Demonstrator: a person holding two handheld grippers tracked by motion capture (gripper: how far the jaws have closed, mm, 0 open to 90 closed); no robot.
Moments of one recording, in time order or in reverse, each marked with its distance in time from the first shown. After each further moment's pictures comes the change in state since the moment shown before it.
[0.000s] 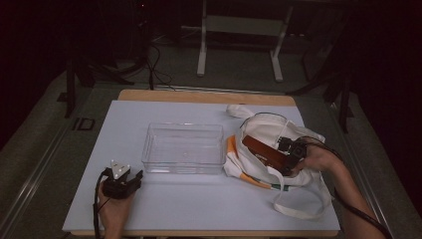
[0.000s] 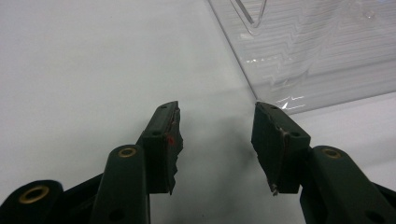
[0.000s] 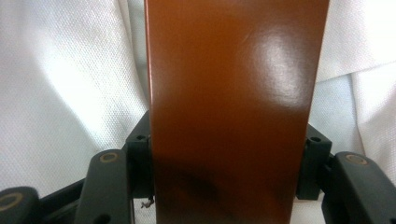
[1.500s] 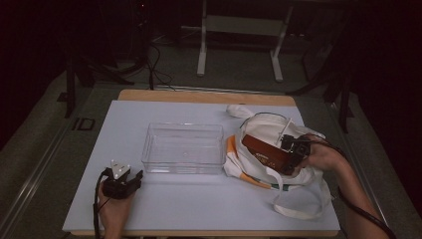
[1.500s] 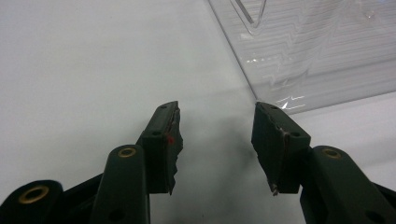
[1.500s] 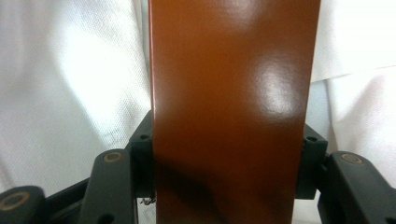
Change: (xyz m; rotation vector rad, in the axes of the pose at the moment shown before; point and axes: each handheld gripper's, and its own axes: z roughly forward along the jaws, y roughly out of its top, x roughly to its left) left arm 0.000 0.000 0.000 0.001 0.000 0.001; right arm 0.004 -0.004 -0.019 -0.040 -0.034 -0.056
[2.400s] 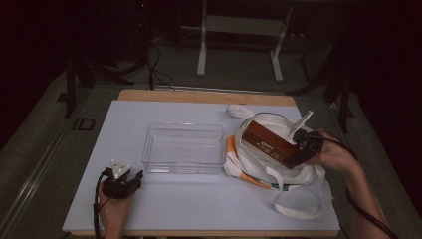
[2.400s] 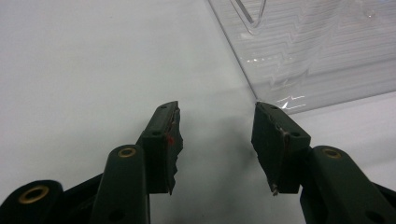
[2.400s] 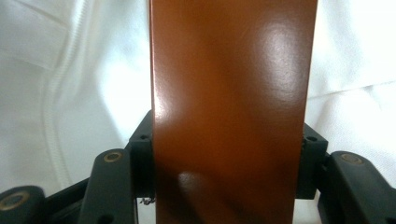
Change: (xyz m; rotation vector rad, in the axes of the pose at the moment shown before) left arm 0.000 0.000 0.000 0.002 0.002 0.003; right arm -0.001 -0.025 -0.032 -0.257 0.000 0.006
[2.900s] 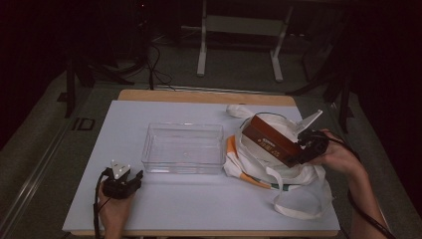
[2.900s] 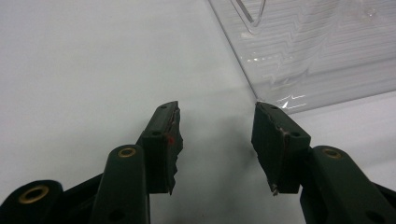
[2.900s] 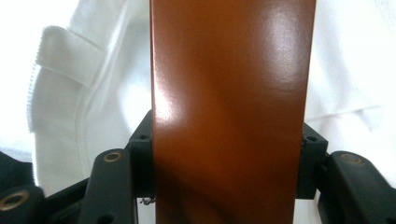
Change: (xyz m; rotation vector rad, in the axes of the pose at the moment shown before) left arm 0.000 0.000 0.000 0.001 0.001 0.001; right arm 0.005 -0.005 -0.013 -0.127 0.014 -0.028
